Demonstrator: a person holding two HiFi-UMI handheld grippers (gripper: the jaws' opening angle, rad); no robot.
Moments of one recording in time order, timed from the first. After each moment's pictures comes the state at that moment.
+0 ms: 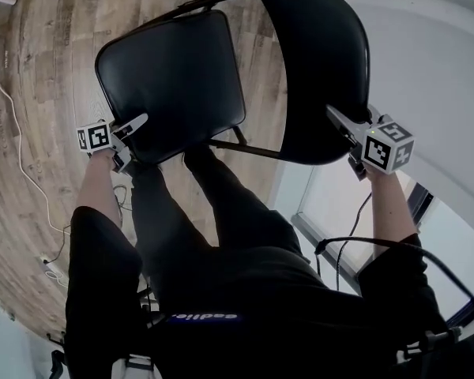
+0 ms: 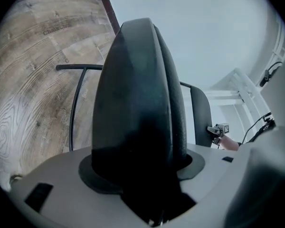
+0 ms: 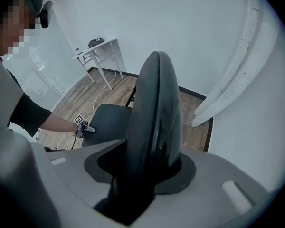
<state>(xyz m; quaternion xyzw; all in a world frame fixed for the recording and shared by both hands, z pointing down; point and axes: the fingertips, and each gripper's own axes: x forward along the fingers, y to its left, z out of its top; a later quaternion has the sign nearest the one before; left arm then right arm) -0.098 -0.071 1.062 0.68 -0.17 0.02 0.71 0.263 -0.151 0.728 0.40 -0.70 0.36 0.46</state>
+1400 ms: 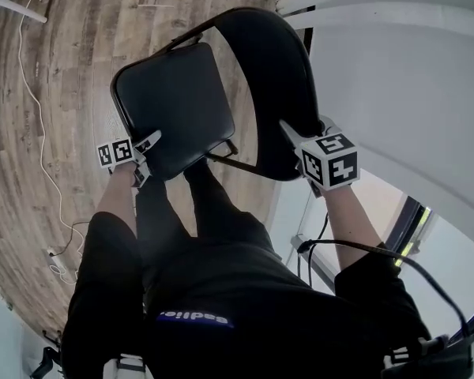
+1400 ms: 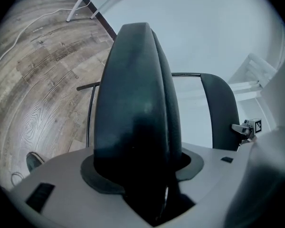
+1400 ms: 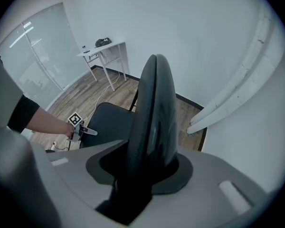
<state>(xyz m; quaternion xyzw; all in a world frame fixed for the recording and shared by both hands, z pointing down) -0.056 -0.056 0.939 0.65 -0.29 0.08 0.70 0.225 -0.137 0.635 0.41 -0.71 0.31 0.49</state>
